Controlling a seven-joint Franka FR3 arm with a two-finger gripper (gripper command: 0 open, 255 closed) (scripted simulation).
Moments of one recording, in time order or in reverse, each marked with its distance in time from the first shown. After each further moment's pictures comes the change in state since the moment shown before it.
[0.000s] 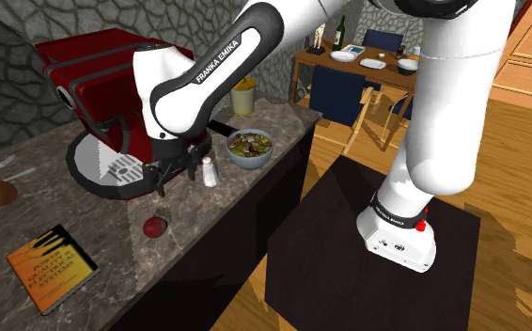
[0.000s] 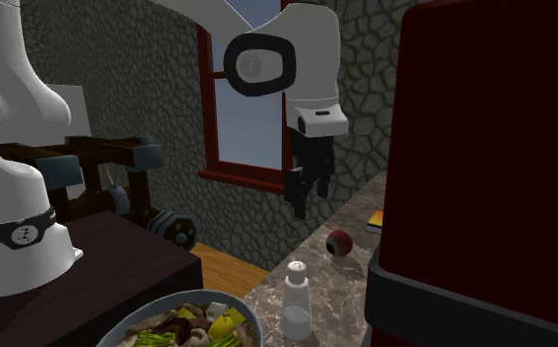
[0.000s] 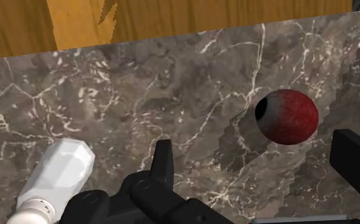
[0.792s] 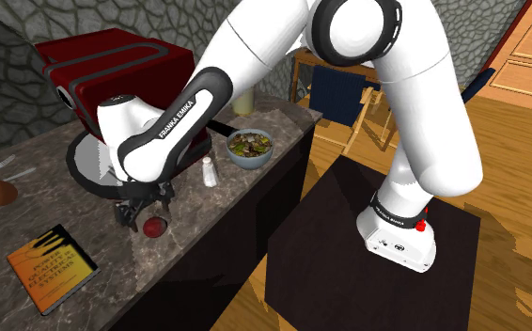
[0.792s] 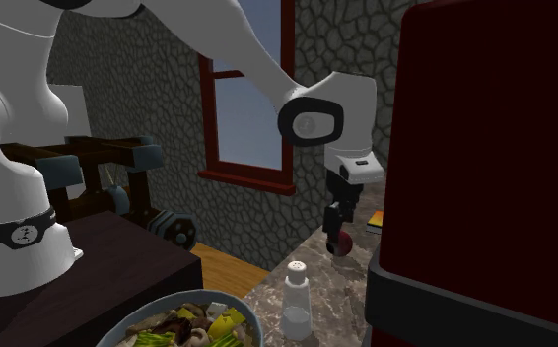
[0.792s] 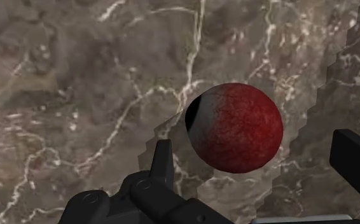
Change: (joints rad) arm 0.136 0.359 -0.032 0.312 -0.110 0.034 0.091
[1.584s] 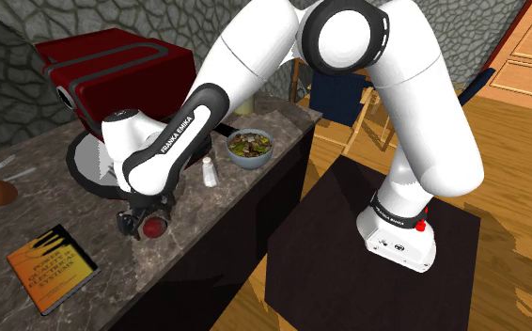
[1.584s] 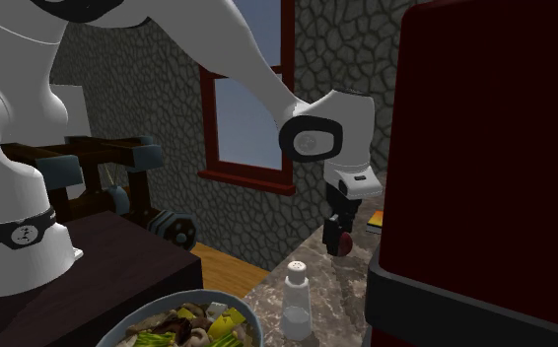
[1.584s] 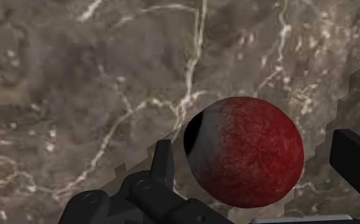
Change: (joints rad) arm 0.020 0.059 -0.011 0.013 -0.013 0.047 0.009
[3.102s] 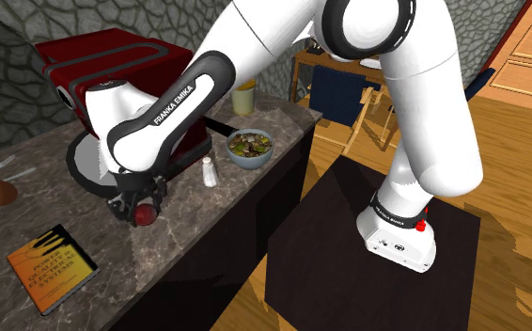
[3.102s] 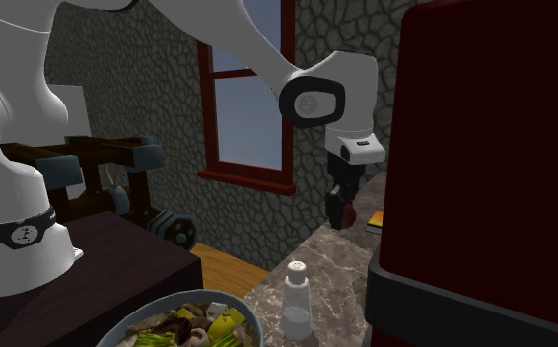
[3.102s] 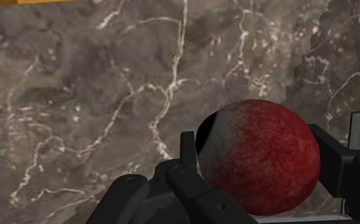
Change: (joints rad) arm -0.018 -0.111 0.023 -0.002 0.023 -0.106 0.004
